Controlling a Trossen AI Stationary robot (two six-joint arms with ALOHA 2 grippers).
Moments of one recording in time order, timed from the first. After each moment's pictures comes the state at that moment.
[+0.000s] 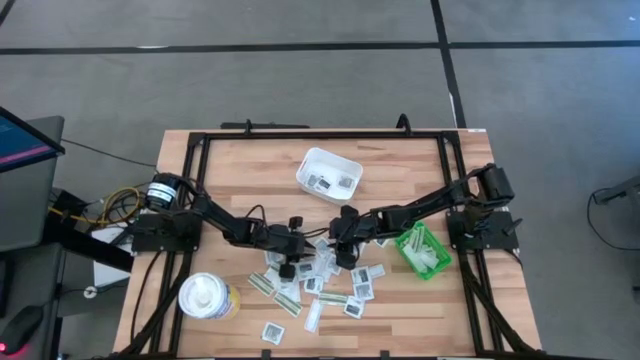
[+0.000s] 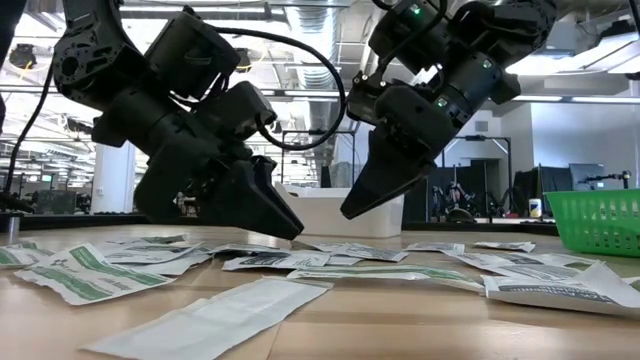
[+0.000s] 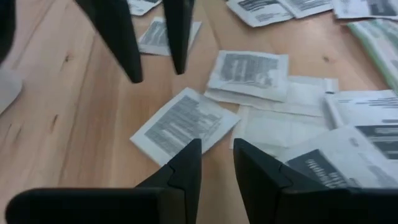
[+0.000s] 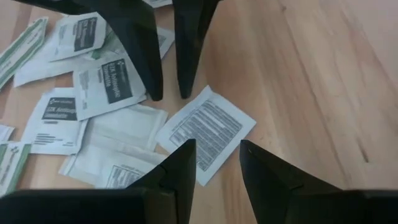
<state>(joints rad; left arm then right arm) -0.22 1.70 0.59 0.70 -0.11 0.13 0.15 1.82 0.89 0.11 0.08 0.26</state>
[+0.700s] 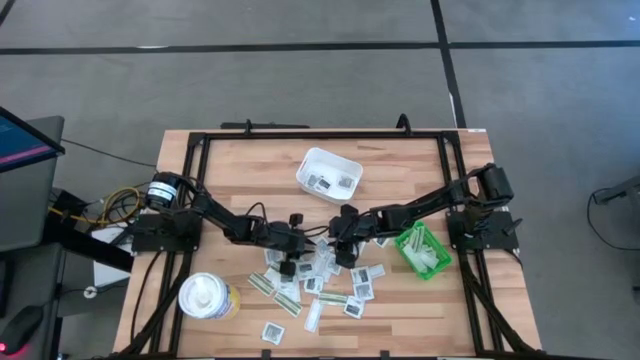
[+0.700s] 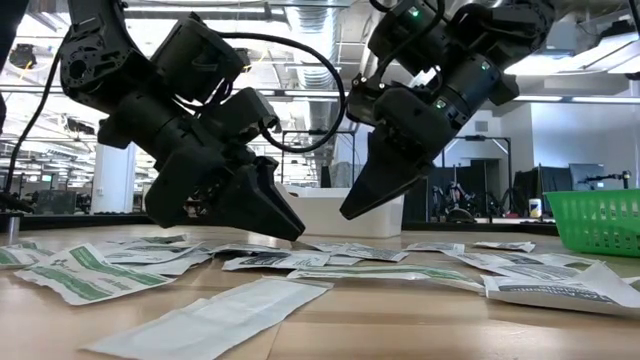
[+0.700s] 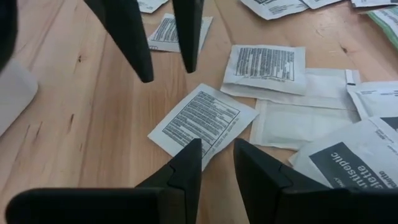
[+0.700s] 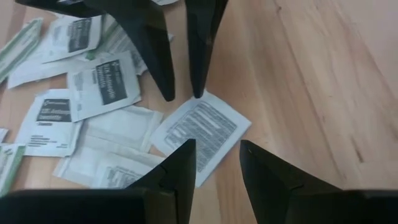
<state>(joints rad) -0.20 1.70 0.59 0.70 -0.11 0.18 0.15 1.82 0.89 0.11 0.08 0.26</state>
